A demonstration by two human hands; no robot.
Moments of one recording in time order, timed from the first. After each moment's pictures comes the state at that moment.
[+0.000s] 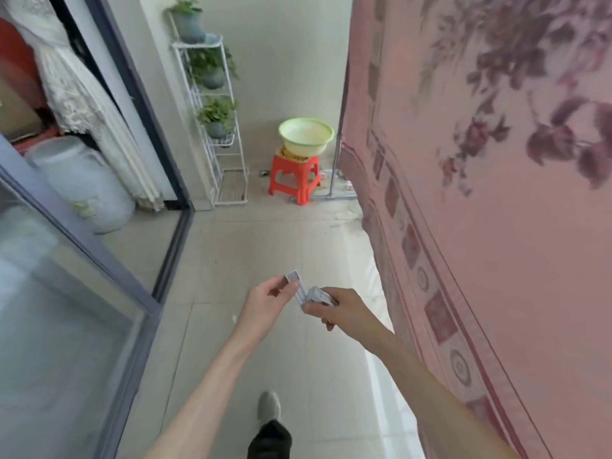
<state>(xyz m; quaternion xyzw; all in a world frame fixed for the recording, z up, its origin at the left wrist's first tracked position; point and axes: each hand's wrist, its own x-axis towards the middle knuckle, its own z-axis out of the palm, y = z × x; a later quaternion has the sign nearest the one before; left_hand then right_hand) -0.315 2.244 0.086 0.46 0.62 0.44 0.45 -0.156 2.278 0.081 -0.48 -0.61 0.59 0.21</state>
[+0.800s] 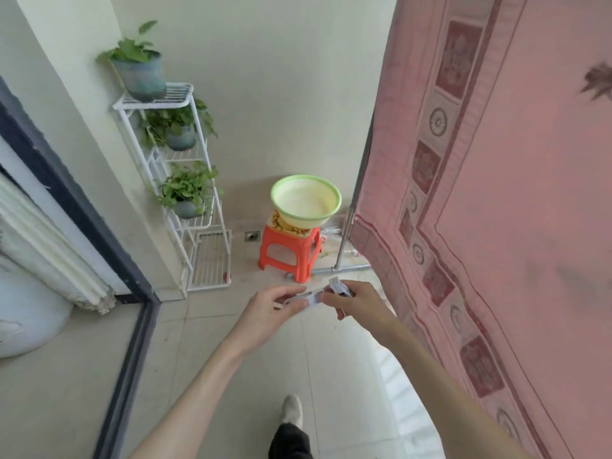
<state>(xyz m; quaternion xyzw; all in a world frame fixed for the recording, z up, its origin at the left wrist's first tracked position) -0.506 2.818 0.078 0.58 0.58 0.36 0.45 -0.322 2.851 0.087 -0.53 -0.58 0.55 0.29</state>
